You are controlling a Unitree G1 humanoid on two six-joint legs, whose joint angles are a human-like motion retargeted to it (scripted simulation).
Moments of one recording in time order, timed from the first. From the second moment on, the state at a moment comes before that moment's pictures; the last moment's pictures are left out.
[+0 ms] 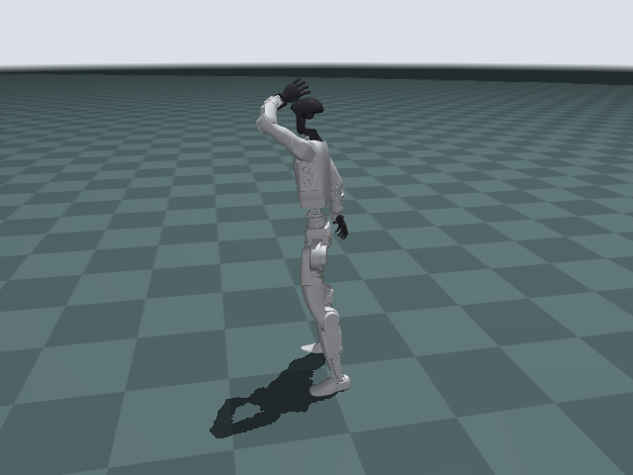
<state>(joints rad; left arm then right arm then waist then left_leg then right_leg) -2.21 0.98 -0.98 -0.11 0.18 -0.37 0.87 0.34 -0.44 -0.17 1.09 0.74 -0.15 -0.43 -0.10 0.17 0.00 0.08 0.15 0.50 -0.01 -0.16 -0.23 -0.08 -0.10 -0.07 0.01 -0.02 0.26</state>
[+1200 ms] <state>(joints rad) -1.11 0.47 -0.66 1.19 -0.51 -0.25 0.47 -0.54 -0.78 0.01 1.04 0.65 -0.20 -0.78 -0.03 -0.16 0.00 0.12 0.11 0.48 0.02 -0.19 -0.15 -0.02 -0.14 -0.07 0.02 -0.01 0.26</state>
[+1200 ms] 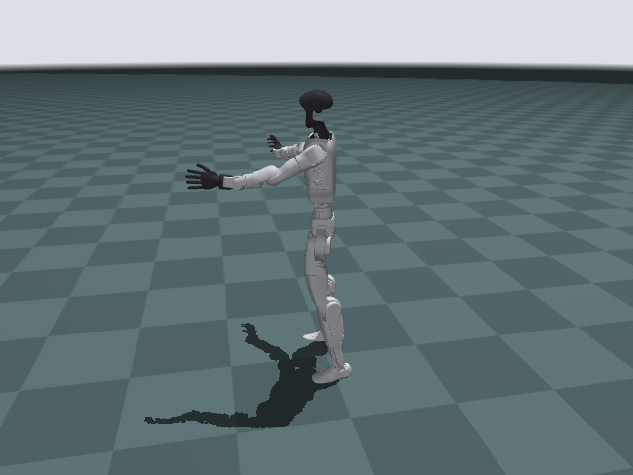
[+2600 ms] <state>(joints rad) -1.14 0.29 -0.76 0.94 -0.59 -0.42 0.33 -1.77 -0.54 1.40 0.87 -0.89 -0.02 -0.68 0.12 -0.23 -0.05 0.10 0.11 0.40 0.03 -0.19 -0.18 0.01 -0.17 -0.16 0.02 -0.03 0.26</state>
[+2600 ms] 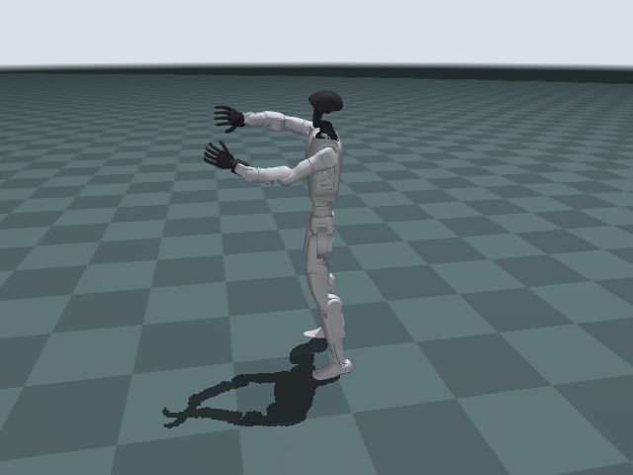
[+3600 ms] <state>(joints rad) -1.14 0.30 -0.78 0.94 -0.57 -0.42 0.34 -1.79 -0.55 1.40 0.85 -0.88 -0.03 -0.67 0.13 -0.24 -0.05 0.10 0.11 0.40 0.03 -0.19 -0.18 0.01 -0.16 -0.15 0.02 -0.02 0.26</state>
